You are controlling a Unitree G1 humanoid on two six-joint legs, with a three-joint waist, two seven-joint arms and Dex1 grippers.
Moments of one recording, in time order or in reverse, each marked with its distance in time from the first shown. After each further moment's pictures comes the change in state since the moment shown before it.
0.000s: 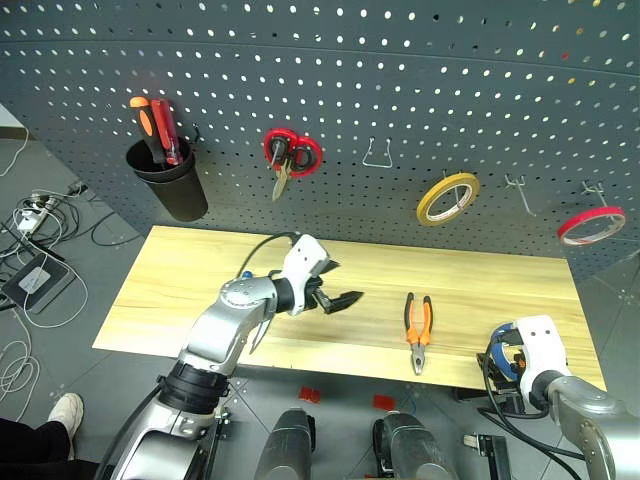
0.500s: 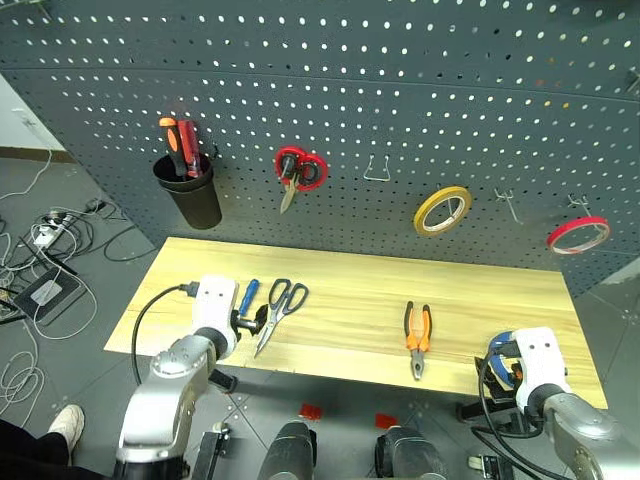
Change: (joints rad) left arm 0.398 0.006 0.333 -0.277 0.099 0.206 0.554; right arm 0.116 0.041 0.044 -0.029 -0.050 -0.176 -0.030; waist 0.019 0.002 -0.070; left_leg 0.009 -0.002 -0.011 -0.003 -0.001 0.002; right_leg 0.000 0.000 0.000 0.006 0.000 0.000
